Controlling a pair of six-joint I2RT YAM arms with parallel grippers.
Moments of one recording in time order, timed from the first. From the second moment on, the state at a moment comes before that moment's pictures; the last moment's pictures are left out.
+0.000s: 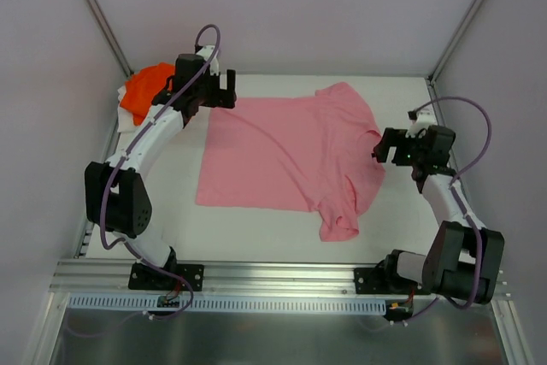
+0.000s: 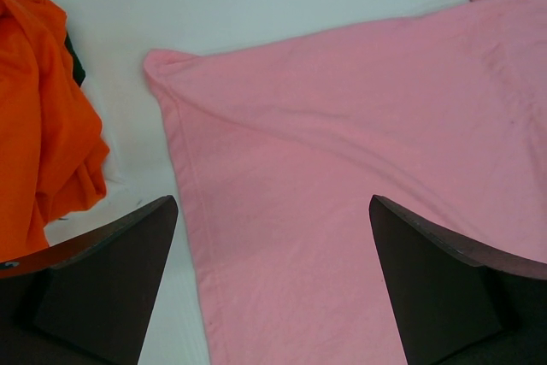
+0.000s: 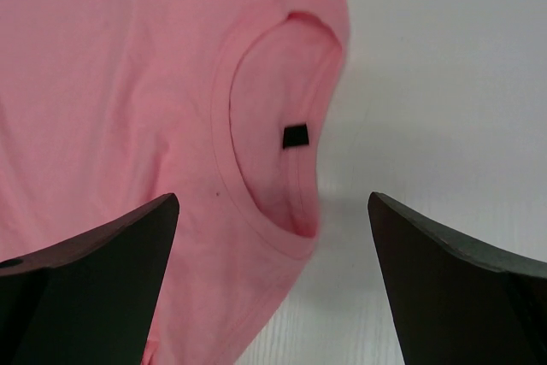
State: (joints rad) left arm -0.25 1.65 1.44 -0.35 0.04 -0.09; right arm -0.18 1.24 0.74 -0.07 -0.36 -0.03
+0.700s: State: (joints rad) left arm -0.35 1.65 1.44 -0.37 -0.06 -0.09; right arm -0.20 1.21 0.38 0.45 -0.37 0.03
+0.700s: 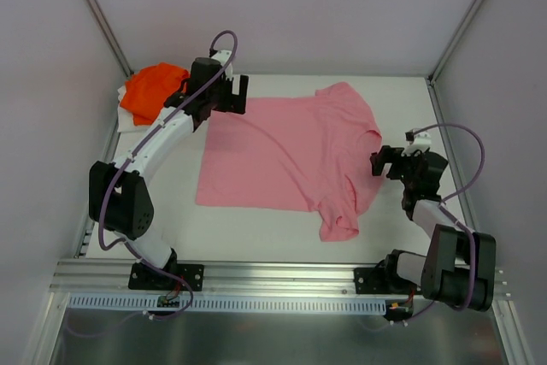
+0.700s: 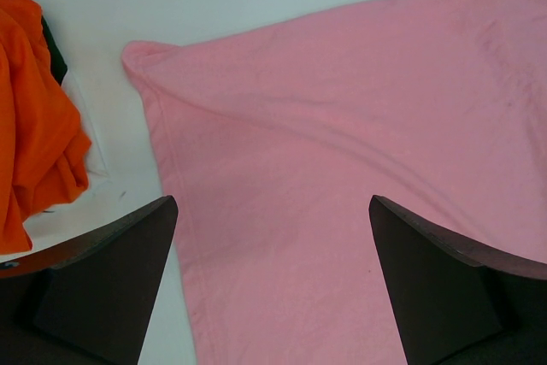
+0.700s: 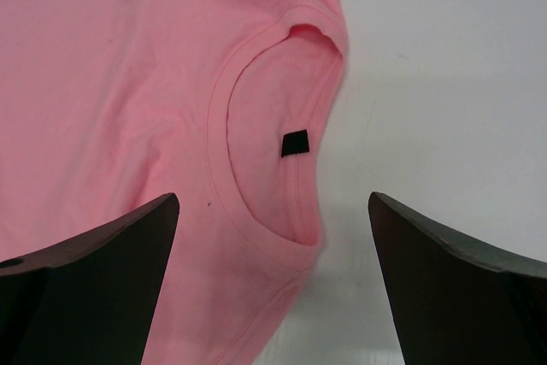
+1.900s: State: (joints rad) left arm -0.45 1.78 1.58 -0.47 -0.14 -0.06; right arm -0.03 1.34 0.21 0.84 -0.12 -0.02
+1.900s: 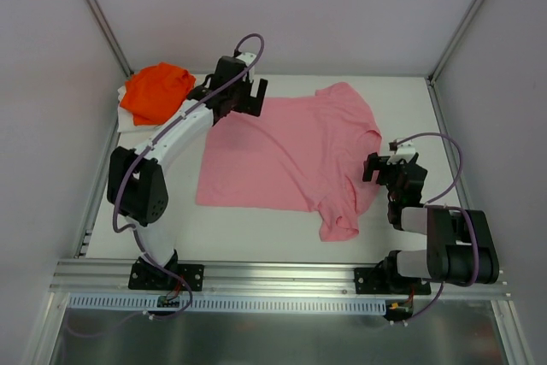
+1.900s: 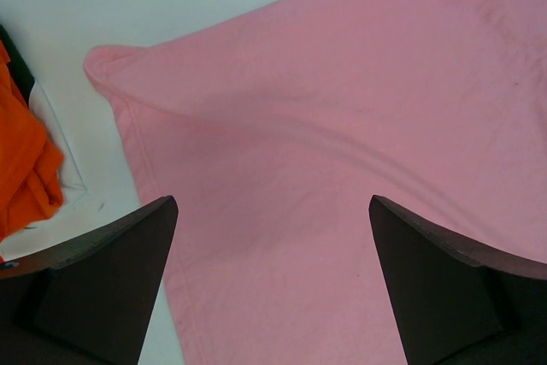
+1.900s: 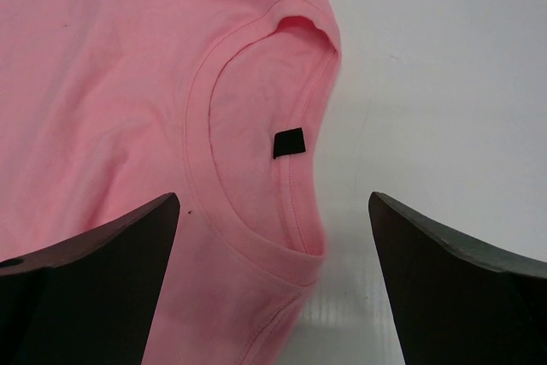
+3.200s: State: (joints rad) left arm -0.31 1.76 1.44 -0.28 0.02 -0.22; right arm -0.01 1.21 0.57 0.29 0.12 0.00
